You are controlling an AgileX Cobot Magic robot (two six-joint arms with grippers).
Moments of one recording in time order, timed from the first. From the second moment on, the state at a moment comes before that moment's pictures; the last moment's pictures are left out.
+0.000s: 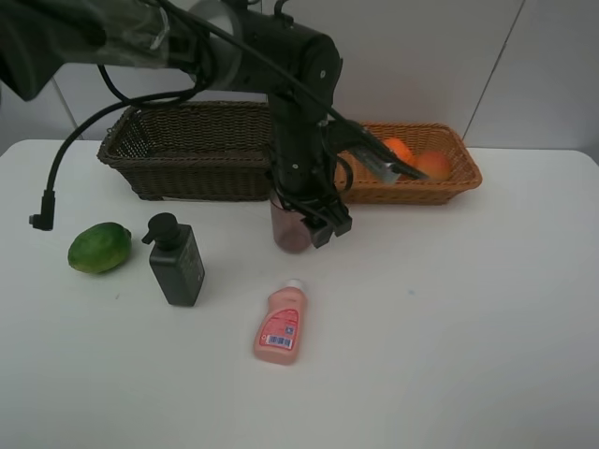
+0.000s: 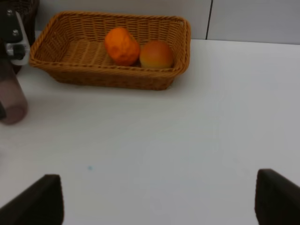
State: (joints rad) left arm -0.76 2.25 -1.76 0.09 0.94 0.17; right arm 0.12 0.00 -0.52 -0.06 1.06 0.03
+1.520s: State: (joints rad) left arm -0.77 2.32 -1.76 0.11 0.91 0.17; right arm 0.12 0.00 -0.52 -0.06 1.06 0.03
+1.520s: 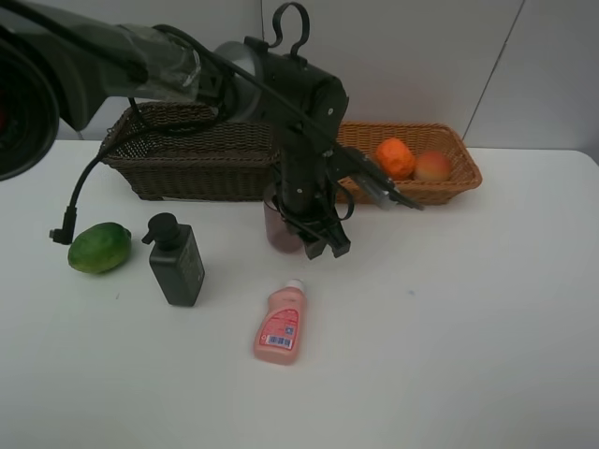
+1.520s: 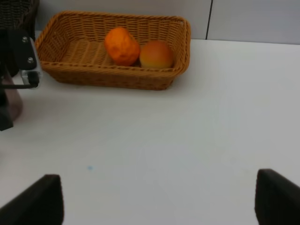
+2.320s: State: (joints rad) left arm -0.77 2.33 -1.87 0.11 1.02 0.17; right arm 0.12 0.00 -0.52 -0.06 1.06 0.03
